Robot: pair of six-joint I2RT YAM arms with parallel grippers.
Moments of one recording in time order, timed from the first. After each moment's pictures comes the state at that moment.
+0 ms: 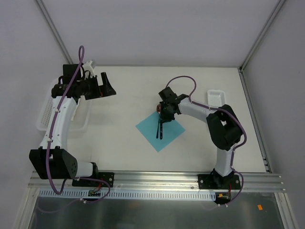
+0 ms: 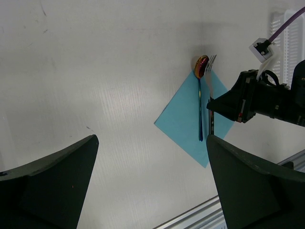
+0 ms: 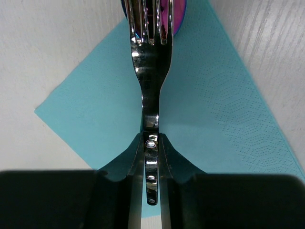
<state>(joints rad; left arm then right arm) 0.04 1.34 1.36 -0.79 0.49 -0.20 0.67 1.91 1.33 -0.55 -0.03 0.66</state>
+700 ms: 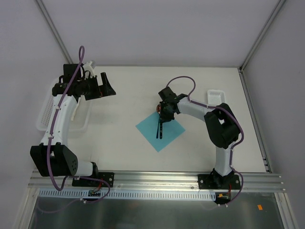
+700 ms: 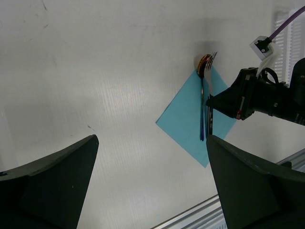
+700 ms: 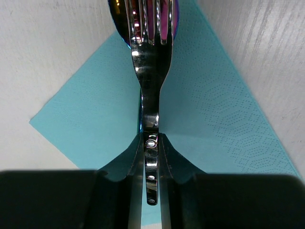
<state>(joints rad) 0.05 1.37 1.36 -0.79 0.50 -0.20 0.66 1.95 1.35 -0.54 -0.03 0.67</state>
